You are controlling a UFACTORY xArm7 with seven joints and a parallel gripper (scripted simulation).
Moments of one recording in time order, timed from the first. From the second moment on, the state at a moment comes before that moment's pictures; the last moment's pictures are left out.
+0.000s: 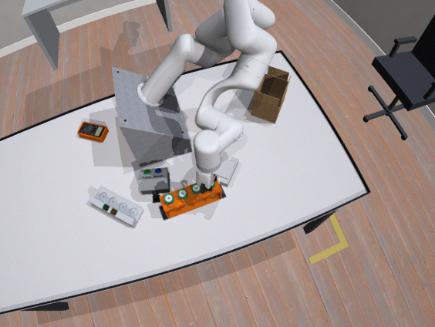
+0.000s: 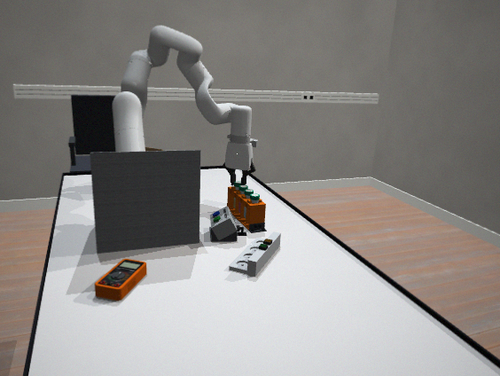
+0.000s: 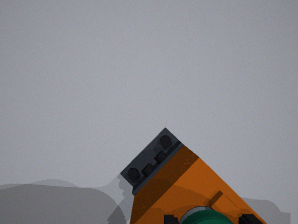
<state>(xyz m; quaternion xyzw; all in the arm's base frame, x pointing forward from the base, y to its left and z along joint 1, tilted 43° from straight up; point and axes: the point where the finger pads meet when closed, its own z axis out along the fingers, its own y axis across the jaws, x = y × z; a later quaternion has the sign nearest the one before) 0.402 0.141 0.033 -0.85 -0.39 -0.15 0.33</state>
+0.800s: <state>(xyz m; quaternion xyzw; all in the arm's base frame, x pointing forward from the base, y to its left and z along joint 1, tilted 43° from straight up) 0.402 0.141 0.033 -0.59 -0.73 -0.27 0.23</state>
